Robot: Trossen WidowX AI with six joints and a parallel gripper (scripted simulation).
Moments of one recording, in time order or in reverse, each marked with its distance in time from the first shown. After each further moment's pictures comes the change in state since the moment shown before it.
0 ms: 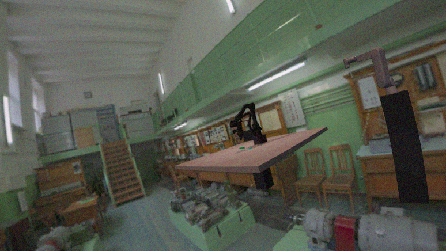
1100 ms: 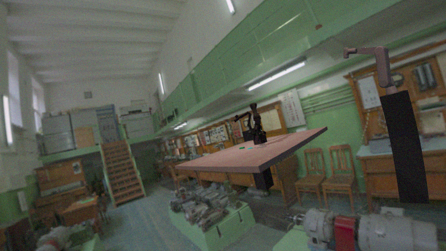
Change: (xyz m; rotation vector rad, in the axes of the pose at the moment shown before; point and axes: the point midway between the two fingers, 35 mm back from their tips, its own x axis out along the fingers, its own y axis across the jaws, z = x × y) arm 0.008 0.093 -0.180 -1.062 -0.309 0.136
